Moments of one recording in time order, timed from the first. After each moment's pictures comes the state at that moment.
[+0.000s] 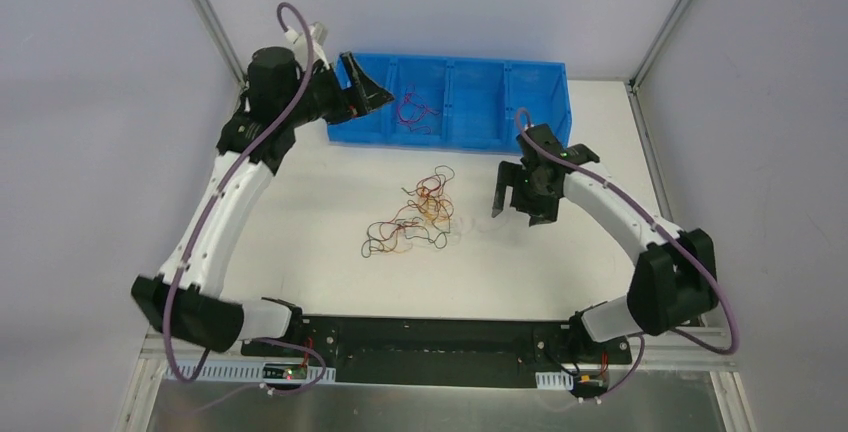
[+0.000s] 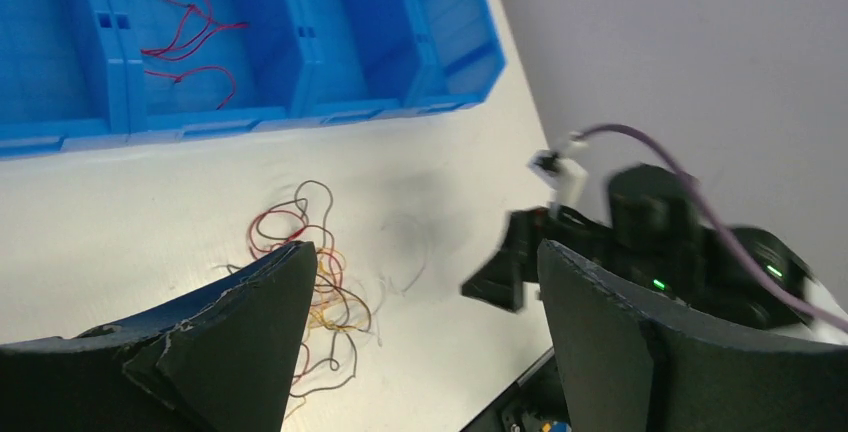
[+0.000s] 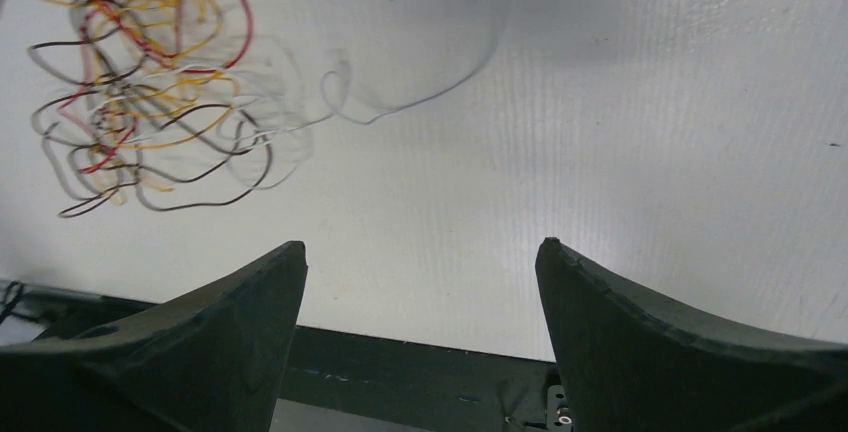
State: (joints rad) left arm -0.26 1.37 1.50 -0.46 0.40 -0.62; right arm 0.42 1.41 1.12 -0.92 -0.06 0.55
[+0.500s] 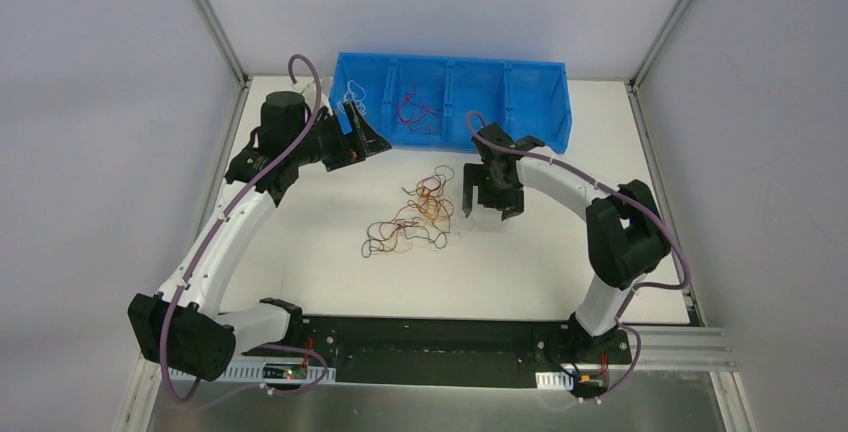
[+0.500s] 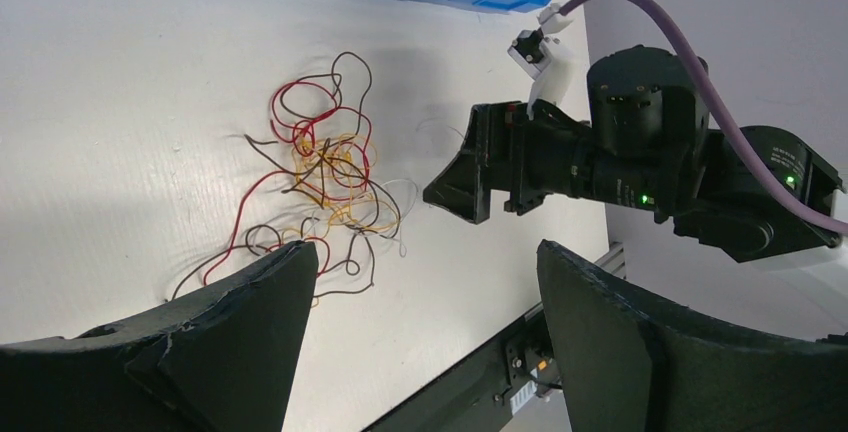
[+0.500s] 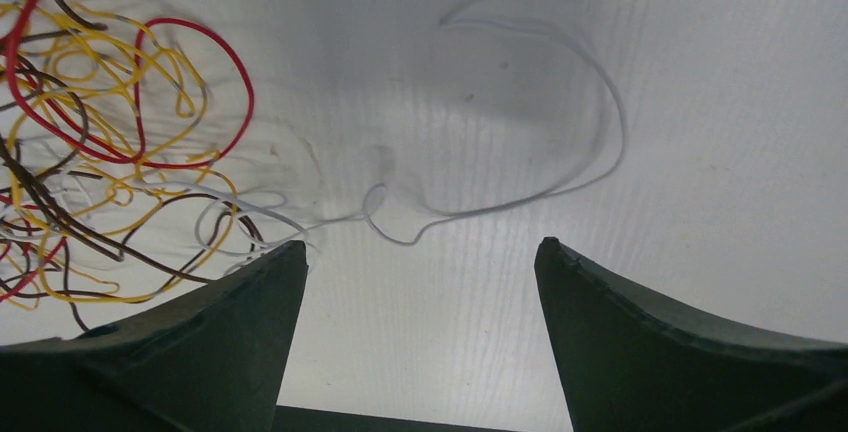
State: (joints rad) left arm -0.26 1.17 1.15 -0.47 0.42 -0.66; right arm 0.57 1.74 1.26 -0.85 0.03 0.56
